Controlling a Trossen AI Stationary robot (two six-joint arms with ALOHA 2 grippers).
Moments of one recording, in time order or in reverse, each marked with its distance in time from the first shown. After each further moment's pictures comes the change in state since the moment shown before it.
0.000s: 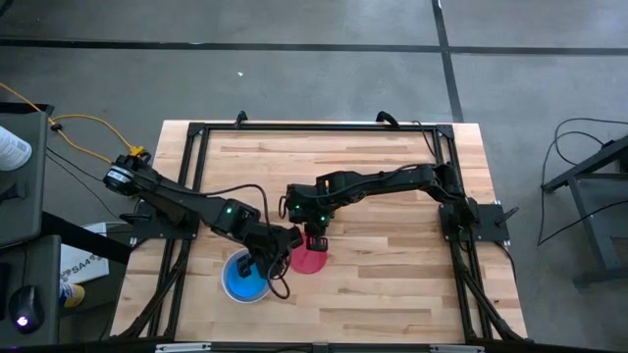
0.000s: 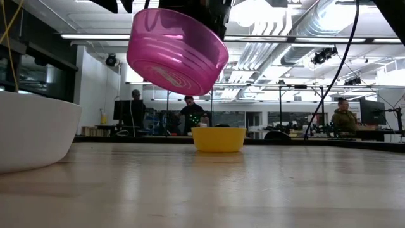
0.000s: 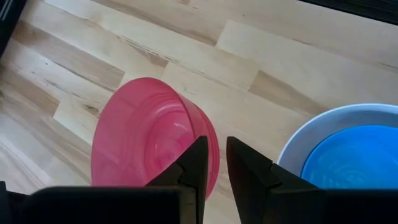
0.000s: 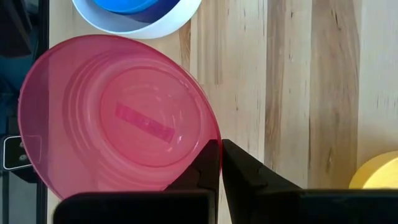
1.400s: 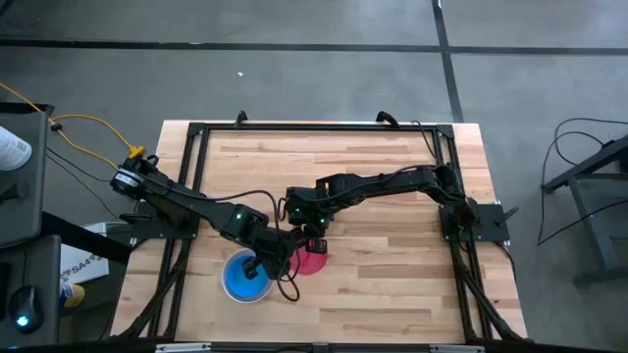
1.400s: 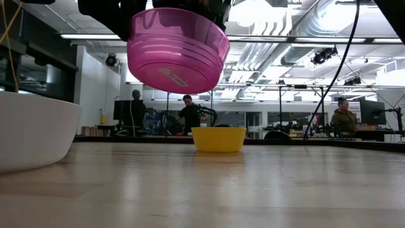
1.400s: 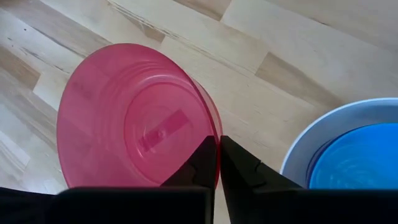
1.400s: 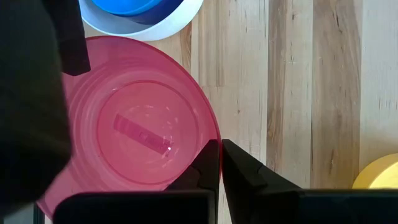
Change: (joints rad) left arm 0.001 0.069 0.000 0.003 -0.058 -0.053; right arm 0.013 0.001 -0.002 0.019 0.017 0.022
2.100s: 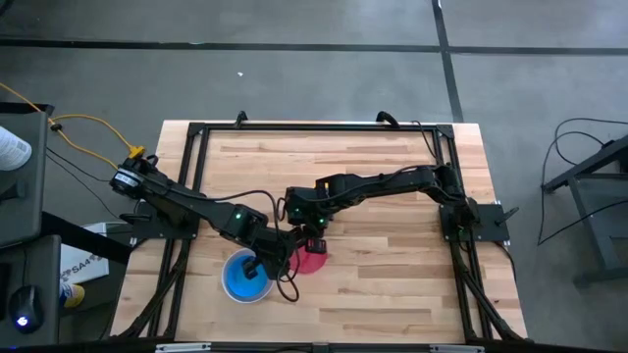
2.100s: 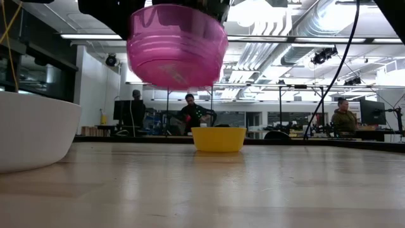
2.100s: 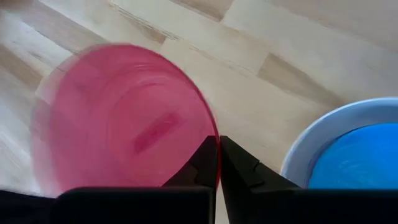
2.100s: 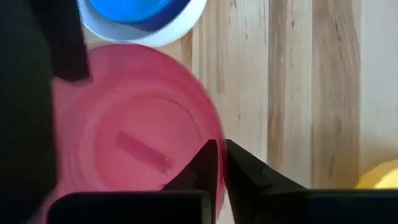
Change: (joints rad) left arm 0.000 -0.002 -0.001 0.003 -0.009 0.008; right arm 0.000 0.000 0.000 0.021 0.000 0.003
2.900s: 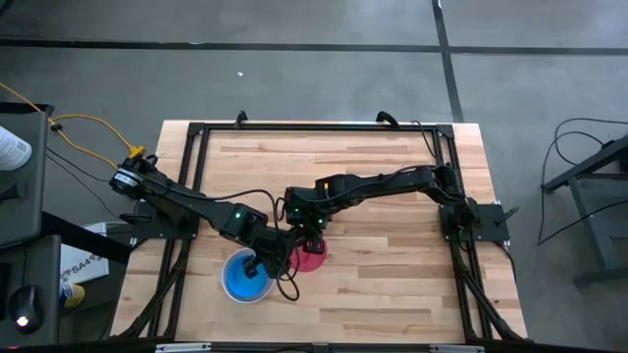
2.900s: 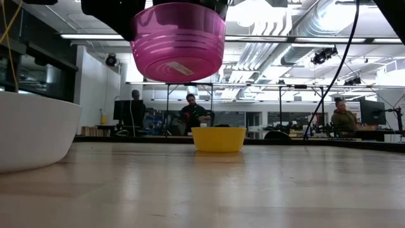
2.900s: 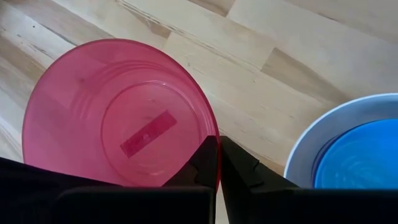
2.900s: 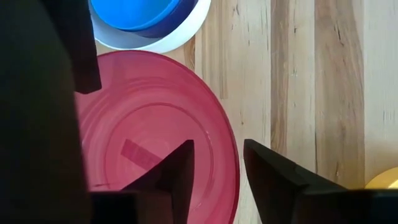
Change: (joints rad) left arm 0.000 -0.001 0.001 -0.014 0.001 -0.012; right arm 0.000 0.000 0.000 0.024 -0.005 0.017
